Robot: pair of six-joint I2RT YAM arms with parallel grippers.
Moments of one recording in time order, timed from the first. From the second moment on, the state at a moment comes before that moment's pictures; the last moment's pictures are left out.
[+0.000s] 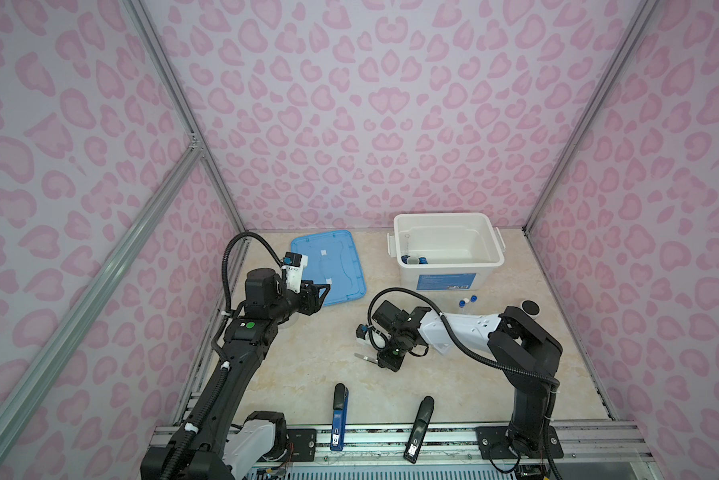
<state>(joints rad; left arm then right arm) -0.09 1.04 0.80 -0.26 0.50 -0.09 0.92 1.89 1.17 -0.59 -0.28 -0.15</state>
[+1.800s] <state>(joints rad) -0.09 1.05 0.83 -0.25 0.51 -0.08 0.65 1.57 1.45 -0.78 -0.18 -0.13</state>
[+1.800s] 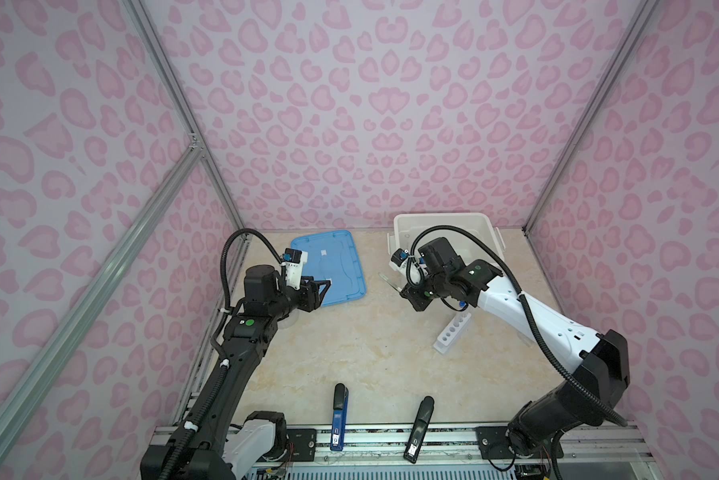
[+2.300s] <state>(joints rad) -0.09 1.07 0.86 -0.25 0.51 -0.07 0.54 1.53 1.55 -0.80 -0.04 -0.13</state>
